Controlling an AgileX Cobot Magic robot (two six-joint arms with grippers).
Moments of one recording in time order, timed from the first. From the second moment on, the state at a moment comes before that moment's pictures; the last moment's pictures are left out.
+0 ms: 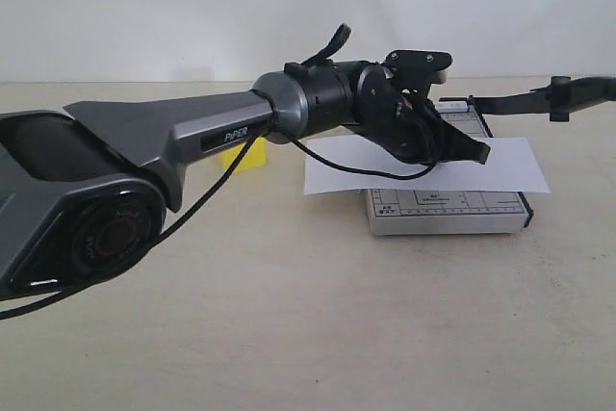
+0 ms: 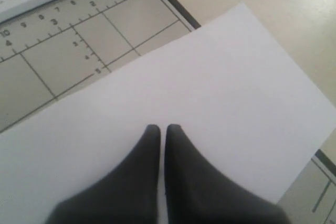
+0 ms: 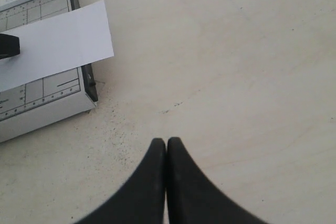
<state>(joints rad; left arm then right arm) -0.88 2.63 -2.25 -0.40 0.49 0.18 -0.05 0.89 -0.13 0.50 -0.12 -0.21</state>
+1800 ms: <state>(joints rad) -0.85 1.83 -1.01 1.66 0.69 -2.09 -0.05 0.89 -0.13 0.50 -0.06 -0.19</state>
